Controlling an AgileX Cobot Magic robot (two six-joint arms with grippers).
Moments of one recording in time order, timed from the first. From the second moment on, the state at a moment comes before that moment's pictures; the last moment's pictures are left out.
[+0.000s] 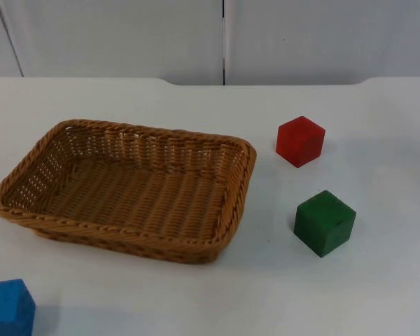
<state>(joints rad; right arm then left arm) 0.11 1.30 -1.26 0.14 0.93 -0.15 -0.01 0.88 -0.88 -0.63 0.93 0.53</state>
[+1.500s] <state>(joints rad) 0.30 1.90 -1.66 0.15 0.91 -0.29 -0.80 1.65 -1.19 -0.27 0.58 0.31</state>
